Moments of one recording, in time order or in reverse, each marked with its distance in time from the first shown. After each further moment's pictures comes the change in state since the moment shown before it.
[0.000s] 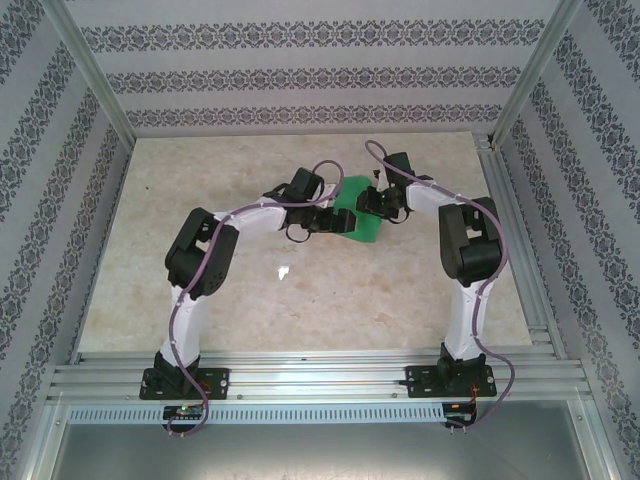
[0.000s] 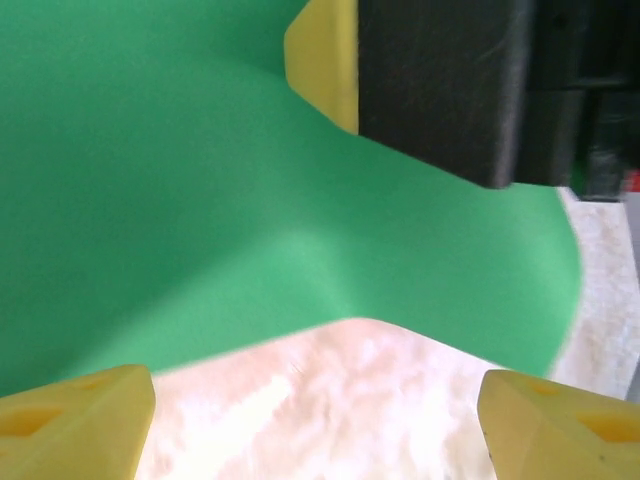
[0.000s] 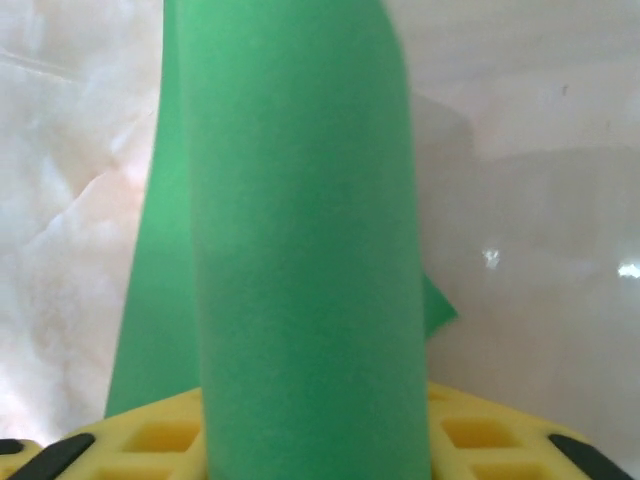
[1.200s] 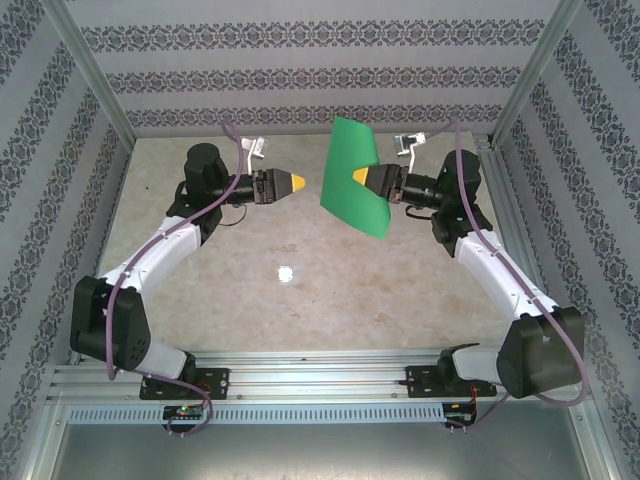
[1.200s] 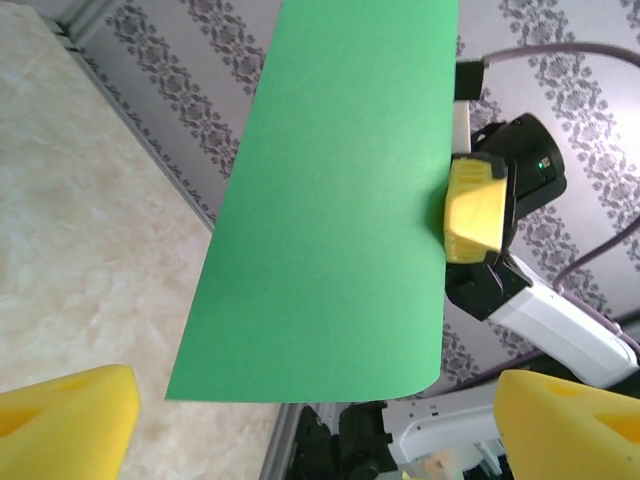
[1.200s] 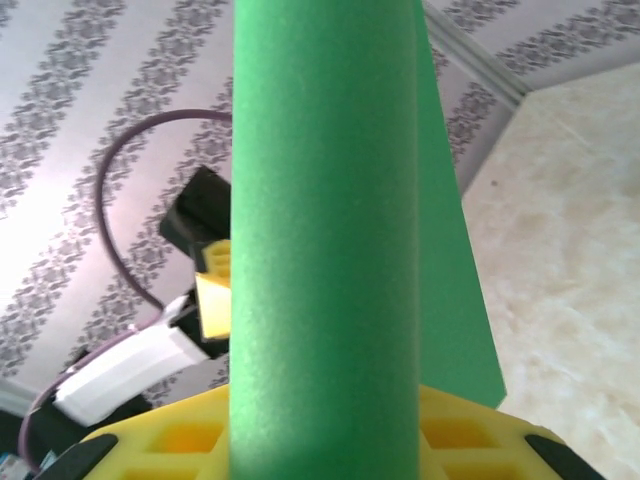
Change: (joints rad) left arm 0.256 -0.625 -0.386 0.538 0.567 -0.376; right arm -0.005 -0.760 -0.406 0.772 -0.693 0.602
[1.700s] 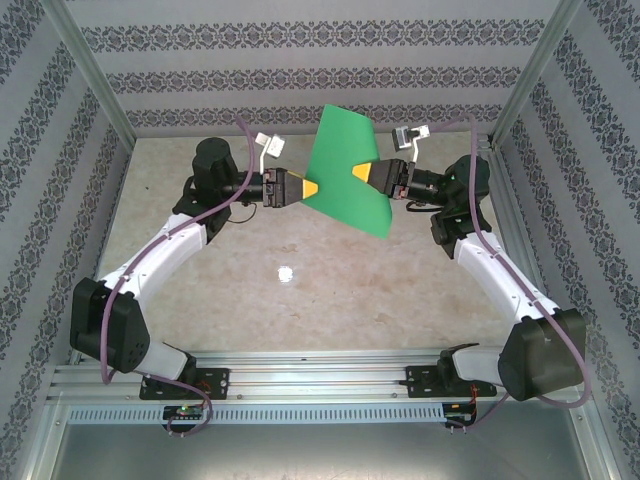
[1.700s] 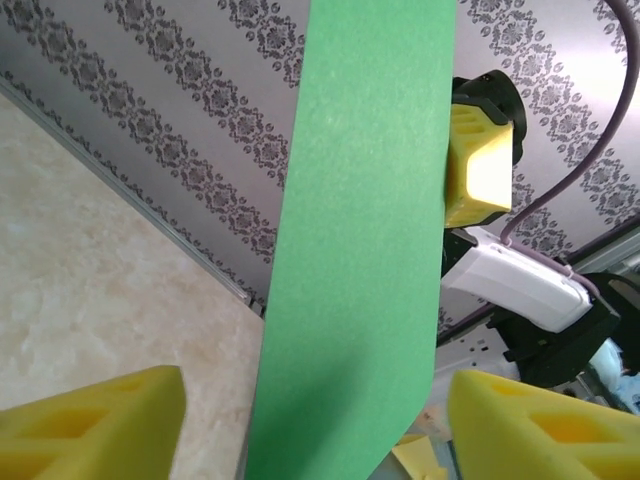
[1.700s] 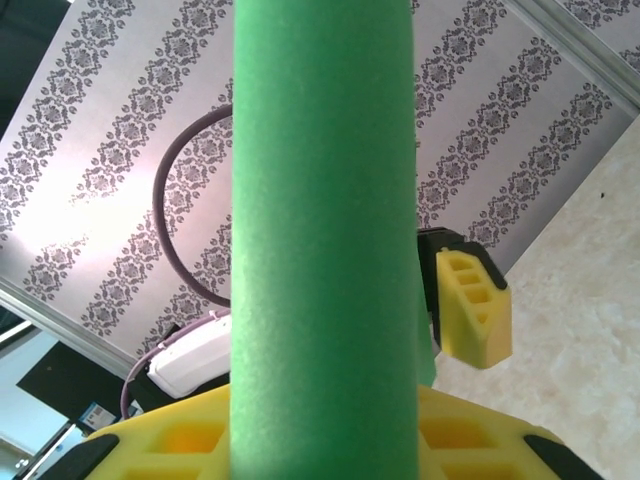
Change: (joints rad) left arm -0.088 -0.004 0.085 -0.050 0.056 0.084; right arm 0.030 -0.006 0.000 0.254 -0.060 0.219
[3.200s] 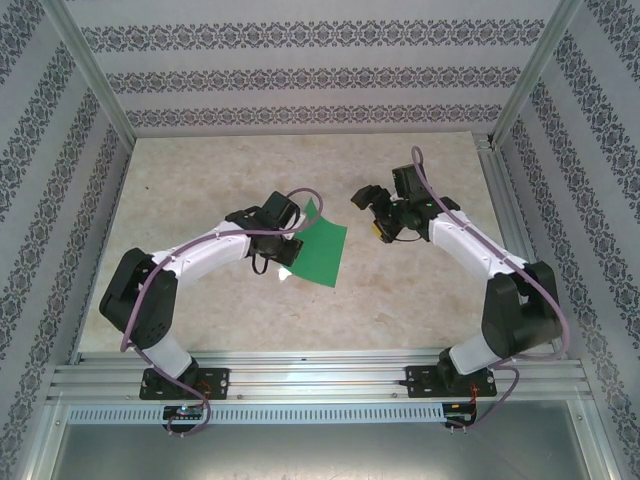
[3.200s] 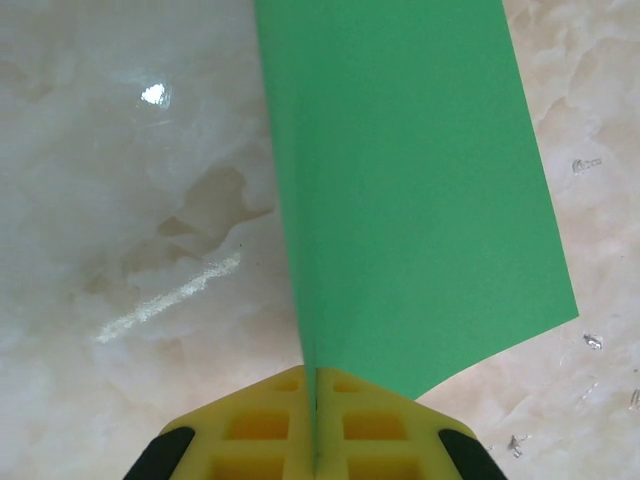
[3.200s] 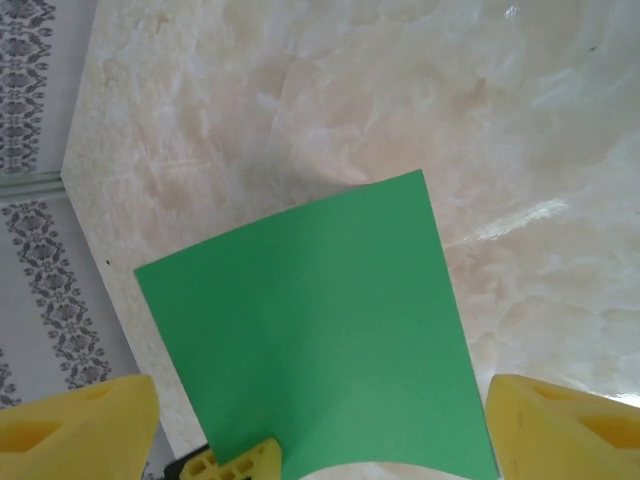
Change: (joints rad) left arm -0.234 0.188 -0.047 -0.851 -1.108 0.593; right arm 0.095 0.266 0.132 -1.059 0.772 -0.103
